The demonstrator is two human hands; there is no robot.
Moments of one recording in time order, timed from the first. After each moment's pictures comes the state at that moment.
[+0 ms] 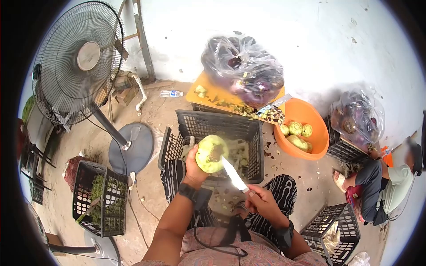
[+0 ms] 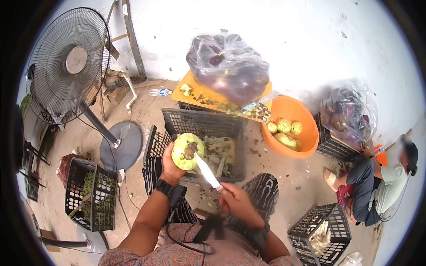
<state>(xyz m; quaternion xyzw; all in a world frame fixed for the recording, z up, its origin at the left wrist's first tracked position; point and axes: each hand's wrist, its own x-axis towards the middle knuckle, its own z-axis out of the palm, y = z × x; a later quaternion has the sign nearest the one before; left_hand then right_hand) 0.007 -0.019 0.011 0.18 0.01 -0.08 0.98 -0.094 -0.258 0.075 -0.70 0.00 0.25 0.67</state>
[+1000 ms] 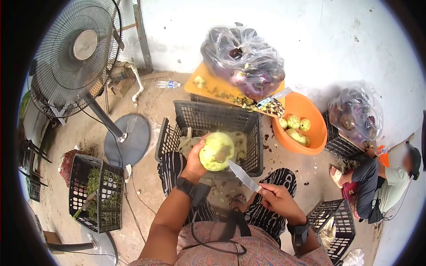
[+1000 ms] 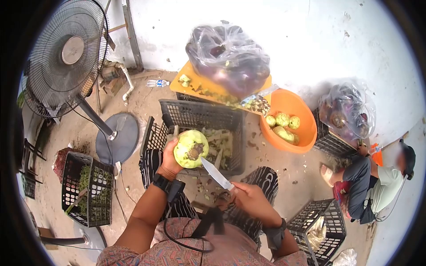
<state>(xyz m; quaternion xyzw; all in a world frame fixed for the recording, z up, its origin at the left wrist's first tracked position) 0.007 -0.018 0.004 0.25 -0.05 -0.10 0.96 -0.100 -0.280 0.121 -0.78 -0.03 0.25 0.57</state>
